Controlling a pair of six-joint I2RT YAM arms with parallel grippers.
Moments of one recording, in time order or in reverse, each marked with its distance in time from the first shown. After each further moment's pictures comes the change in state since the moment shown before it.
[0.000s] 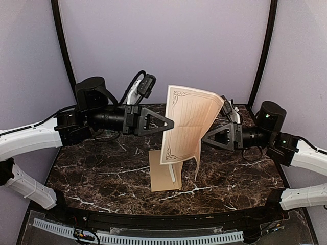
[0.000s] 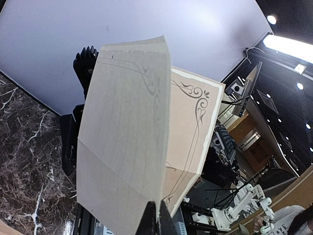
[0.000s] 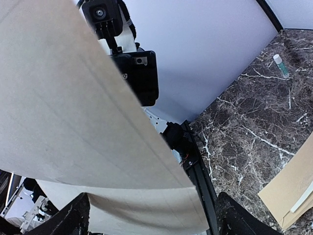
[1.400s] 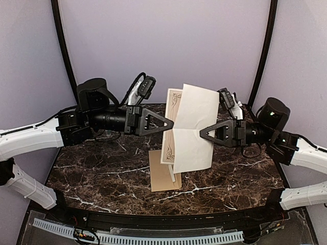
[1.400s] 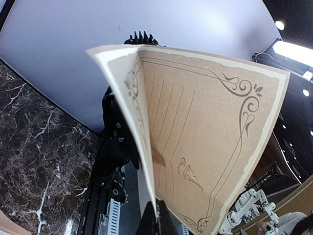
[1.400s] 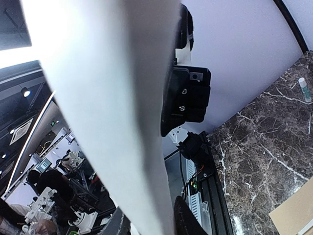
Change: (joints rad) left arm 0.016 0.007 -0.015 -0.002 -0.013 -0.010; right arm 0.043 0.025 0.035 0.124 -0.024 0.019
